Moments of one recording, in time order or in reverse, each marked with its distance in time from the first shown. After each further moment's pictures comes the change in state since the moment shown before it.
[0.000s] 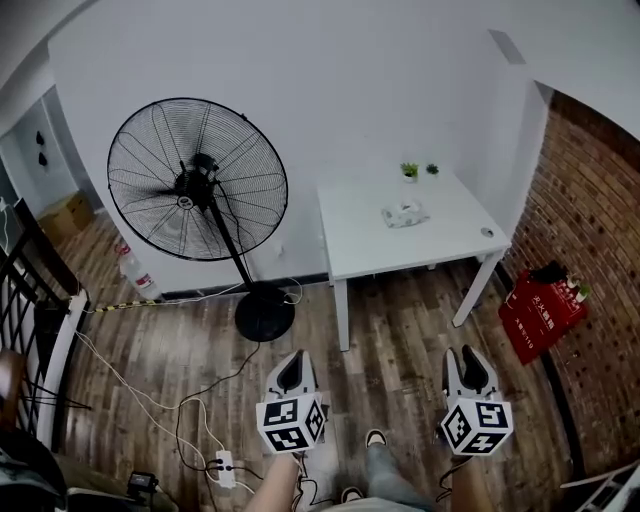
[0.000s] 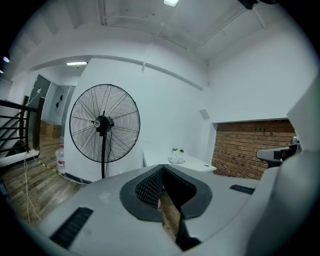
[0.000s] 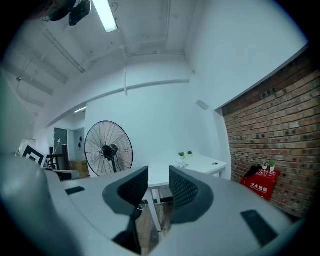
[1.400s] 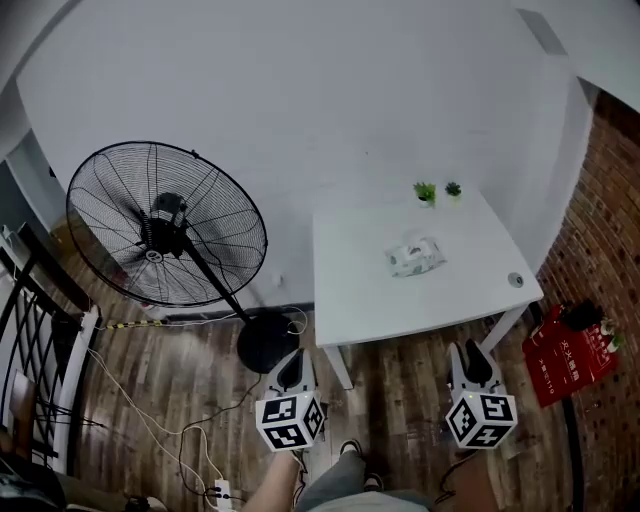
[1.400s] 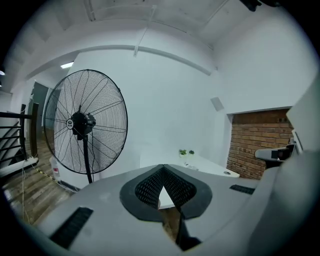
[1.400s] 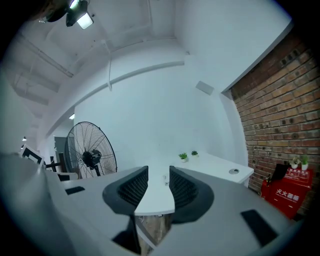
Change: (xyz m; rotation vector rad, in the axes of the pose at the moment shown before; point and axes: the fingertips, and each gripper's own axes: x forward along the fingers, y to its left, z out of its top) left arm 0.273 -0.023 0.051 0.037 0.040 0.079; right arm 0.282 -0.117 0.045 0.072 0.032 0.073
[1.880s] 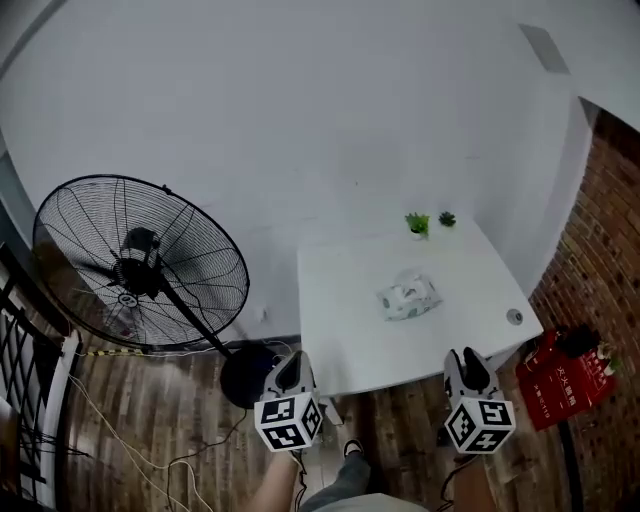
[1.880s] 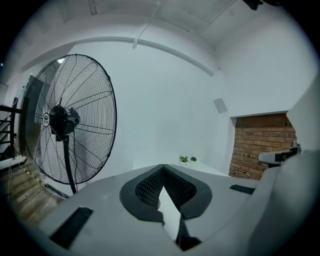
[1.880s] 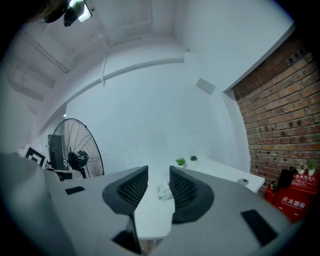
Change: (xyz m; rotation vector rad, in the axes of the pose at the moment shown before) left arm 0.130 0.015 0.033 -0.015 -0.031 -0.059; right arm 0.104 -0.021 0.021 -0.007 -0.021 -0.049
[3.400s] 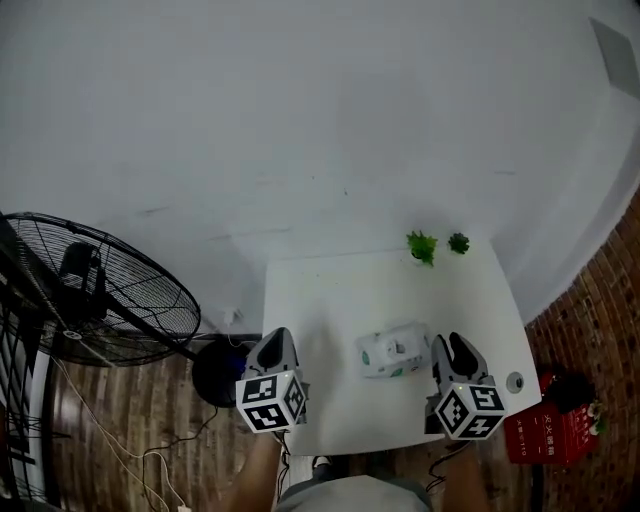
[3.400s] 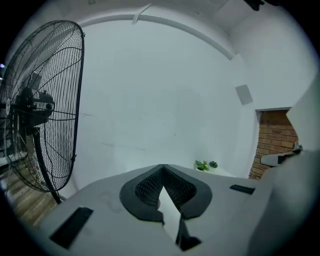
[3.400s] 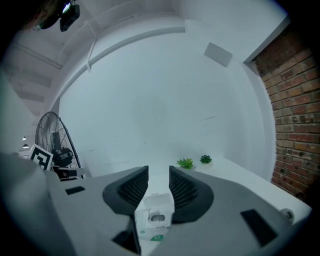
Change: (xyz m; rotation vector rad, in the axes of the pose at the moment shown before) left arm 0.244 0.014 0.025 -0.046 0.060 0.089; right arm 0.255 -0.071 0.028 -0.007 0.128 0.099
